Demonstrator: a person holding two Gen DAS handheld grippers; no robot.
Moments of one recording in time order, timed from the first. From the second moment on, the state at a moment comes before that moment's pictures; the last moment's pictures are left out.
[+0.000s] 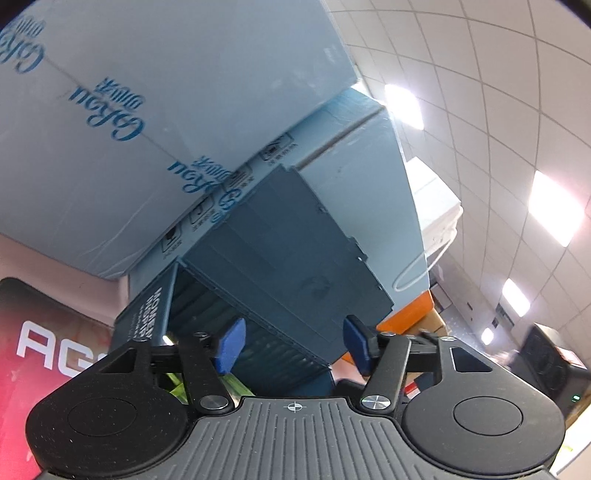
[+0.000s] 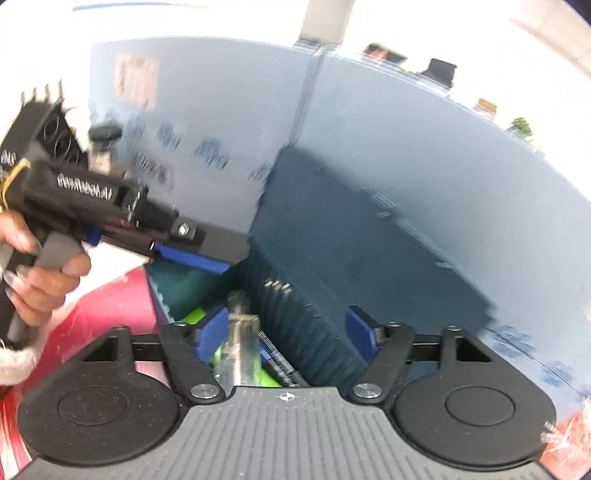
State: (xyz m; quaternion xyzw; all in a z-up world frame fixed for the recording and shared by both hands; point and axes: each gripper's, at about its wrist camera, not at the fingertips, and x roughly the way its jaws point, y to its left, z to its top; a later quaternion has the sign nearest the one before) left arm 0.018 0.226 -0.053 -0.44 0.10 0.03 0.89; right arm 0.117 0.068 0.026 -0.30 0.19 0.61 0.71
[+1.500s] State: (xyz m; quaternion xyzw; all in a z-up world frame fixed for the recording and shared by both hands) left arm 0.078 0.050 -0.046 -0.23 0.20 -0.20 0.93; right arm 0.123 -0.169 -0.070 -0.18 0.26 0.40 0.86
